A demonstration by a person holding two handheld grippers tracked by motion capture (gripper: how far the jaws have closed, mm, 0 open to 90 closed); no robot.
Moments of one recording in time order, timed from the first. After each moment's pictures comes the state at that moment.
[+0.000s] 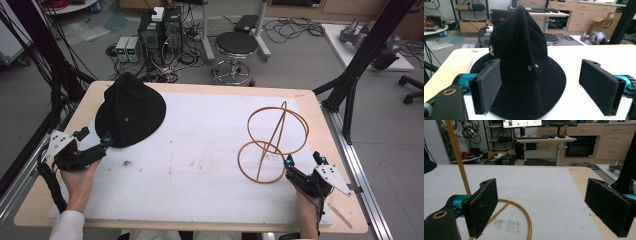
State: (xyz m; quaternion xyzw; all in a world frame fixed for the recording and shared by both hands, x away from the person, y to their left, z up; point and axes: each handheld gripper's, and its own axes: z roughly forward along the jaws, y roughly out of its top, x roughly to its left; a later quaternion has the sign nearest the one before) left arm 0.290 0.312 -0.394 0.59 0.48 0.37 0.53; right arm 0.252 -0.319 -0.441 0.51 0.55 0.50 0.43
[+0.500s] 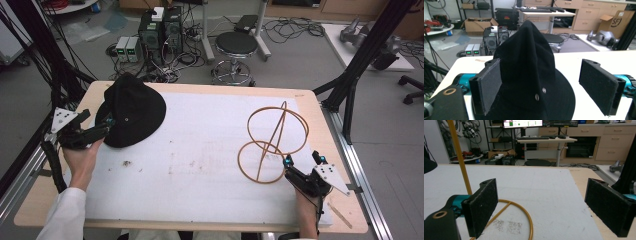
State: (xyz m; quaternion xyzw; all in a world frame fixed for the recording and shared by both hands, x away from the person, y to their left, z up) left arm 0.336 0.307 -0.361 0.59 0.50 0.37 0.52; right arm 0.253 -0.317 -0.441 0.51 0.55 0.50 0.43
